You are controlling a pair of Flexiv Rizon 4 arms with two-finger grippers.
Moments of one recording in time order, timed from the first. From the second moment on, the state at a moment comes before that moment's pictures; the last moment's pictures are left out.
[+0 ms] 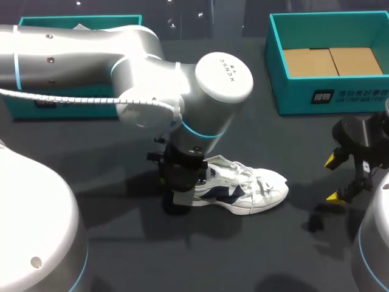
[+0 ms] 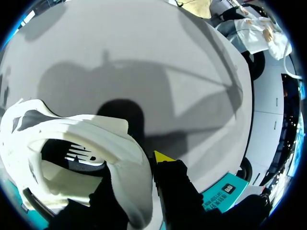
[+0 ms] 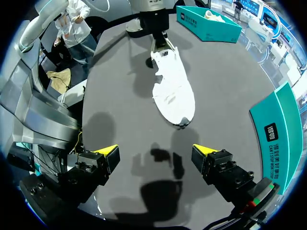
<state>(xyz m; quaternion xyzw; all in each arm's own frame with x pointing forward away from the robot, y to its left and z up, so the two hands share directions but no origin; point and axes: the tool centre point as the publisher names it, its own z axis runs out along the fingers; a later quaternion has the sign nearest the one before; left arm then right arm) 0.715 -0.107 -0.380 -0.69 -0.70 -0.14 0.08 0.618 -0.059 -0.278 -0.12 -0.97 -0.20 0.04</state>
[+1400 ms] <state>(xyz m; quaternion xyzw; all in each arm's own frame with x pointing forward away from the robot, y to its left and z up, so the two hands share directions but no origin) 0.685 -0.072 -0.269 -0.61 -0.77 0.15 0.13 0.618 -0.059 -0.278 -0.12 -0.97 -0.20 0.04</state>
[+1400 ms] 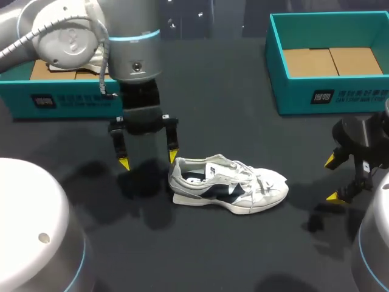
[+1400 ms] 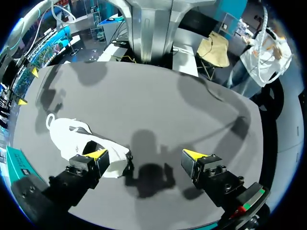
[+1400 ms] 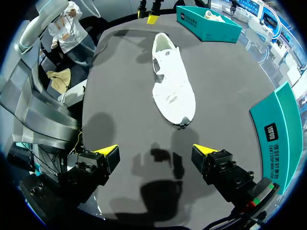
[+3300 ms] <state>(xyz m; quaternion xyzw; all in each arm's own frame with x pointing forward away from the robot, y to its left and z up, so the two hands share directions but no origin) 0.700 0.013 -0.339 -0.06 -0.86 0.50 0.01 0.618 -0.059 -0.278 -0.12 -0.97 -0.20 0.04</state>
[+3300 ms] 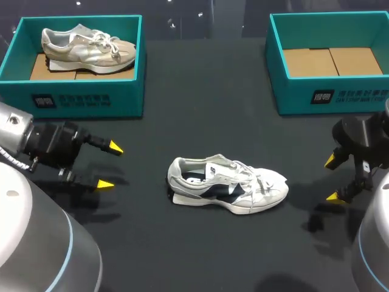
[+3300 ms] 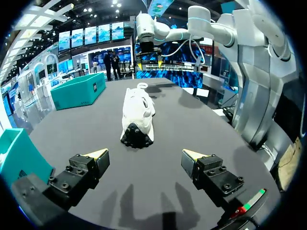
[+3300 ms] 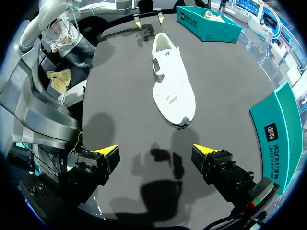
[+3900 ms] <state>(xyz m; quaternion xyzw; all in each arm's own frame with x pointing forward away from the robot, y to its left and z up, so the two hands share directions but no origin) 0.707 0.024 -0.370 -0.06 -0.84 0.54 0.02 0.618 -0.059 -0.278 -0.12 -0.97 -0.20 0.04</state>
